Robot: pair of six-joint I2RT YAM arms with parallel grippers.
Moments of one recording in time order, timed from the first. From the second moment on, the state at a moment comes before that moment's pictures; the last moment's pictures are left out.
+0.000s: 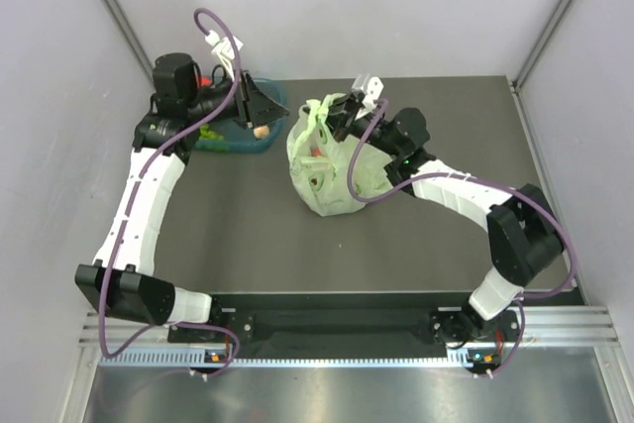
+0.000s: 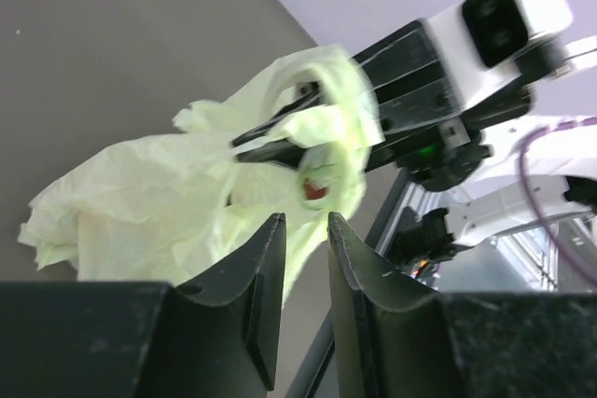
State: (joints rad) left arm -0.15 1.38 1.59 -0.48 0.94 -0.39; right arm 0.63 1.65 1.14 0.93 -0.53 0.09
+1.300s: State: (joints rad) left arm -0.31 1.42 1.29 -0.09 0.97 -0.15; right arm 0.58 1.59 1.25 0.57 -0.60 0.22
